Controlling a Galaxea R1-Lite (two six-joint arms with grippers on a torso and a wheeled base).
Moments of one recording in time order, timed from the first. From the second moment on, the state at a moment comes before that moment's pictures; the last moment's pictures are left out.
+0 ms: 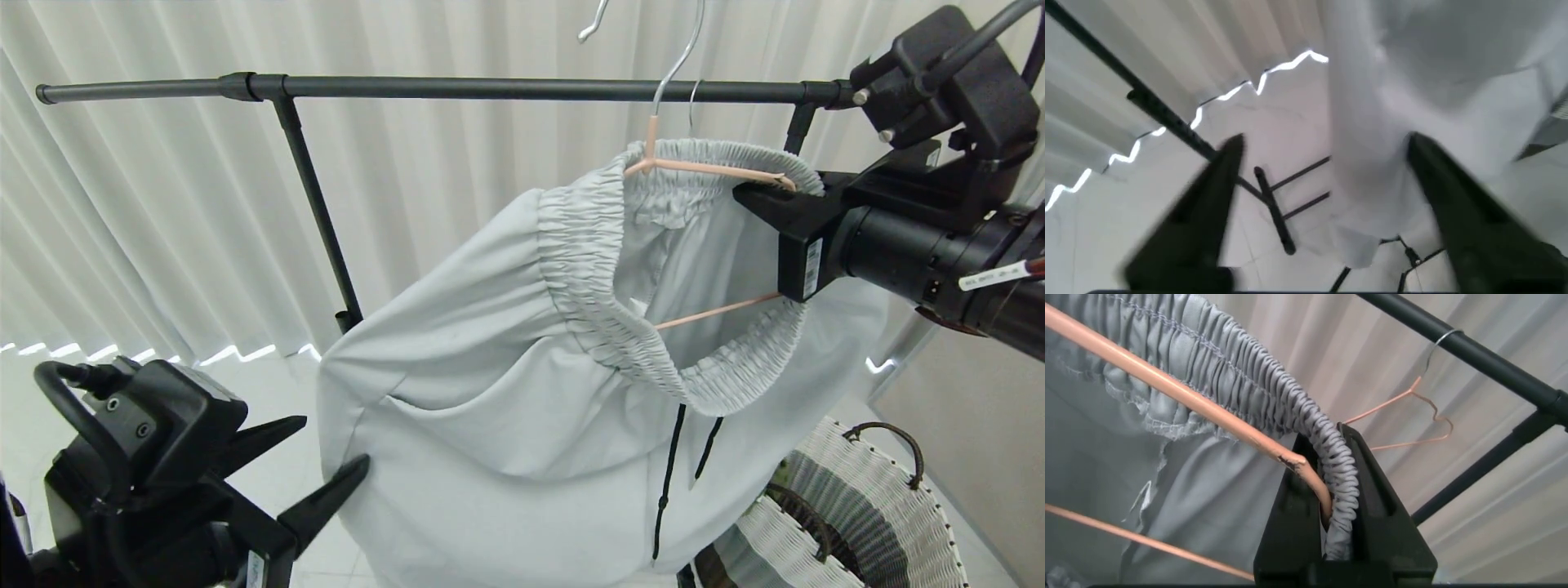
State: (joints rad) left arm -0.72 1.10 -0.39 -0.38 0.33 0.20; right arm 0.81 1.43 -1.02 -0.51 -0.24 -0.40
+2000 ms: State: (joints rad) left arm -0.46 0.90 -0.33 -0.38 0.33 0.48; right arm 0.64 1.40 -1.11 -0.29 -0.40 -0.40
